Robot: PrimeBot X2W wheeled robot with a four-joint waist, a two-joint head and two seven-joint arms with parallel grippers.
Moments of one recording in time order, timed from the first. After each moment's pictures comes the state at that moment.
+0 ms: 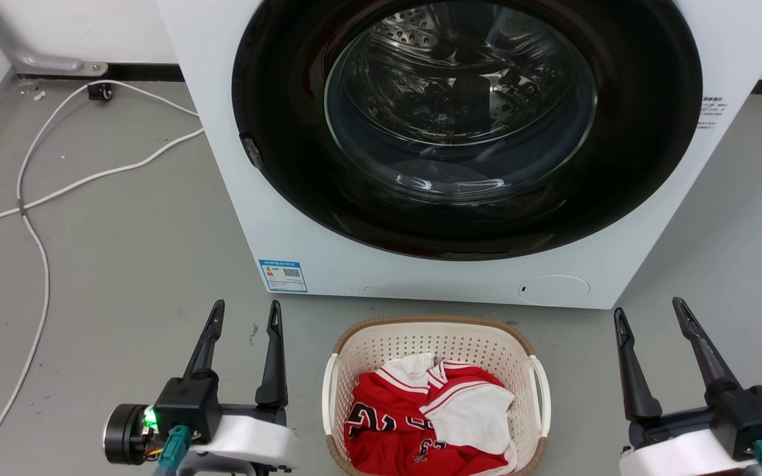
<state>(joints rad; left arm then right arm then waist) -0.01 0.05 -0.14 0.06 -0.11 0.04 -0.26 0.07 -0.05 -0.02 -0.05 -0.05 0.13 -0.26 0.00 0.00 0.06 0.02</state>
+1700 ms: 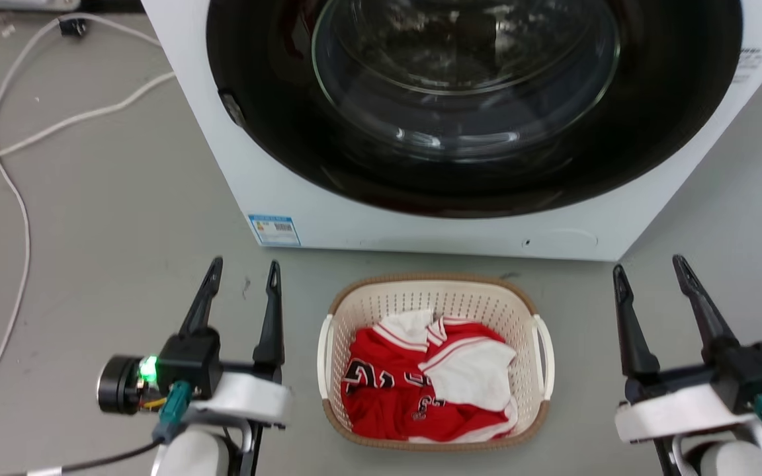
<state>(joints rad) -0.12 0.05 -0.11 0.11 -0.04 0.00 -0.26 -0.04 -0.05 -0.02 0.00 -0.03 0.13 -0.26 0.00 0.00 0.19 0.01</state>
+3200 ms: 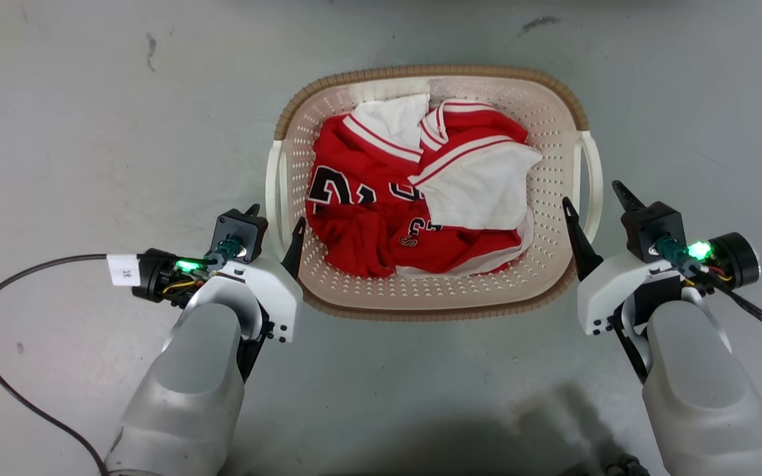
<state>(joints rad) -0.73 0.09 -0.21 1.01 -0.02 -0.12 -0.26 -0.60 -0.05 -0.01 0.77 -0.23 0.13 -0.26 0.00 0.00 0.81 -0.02</state>
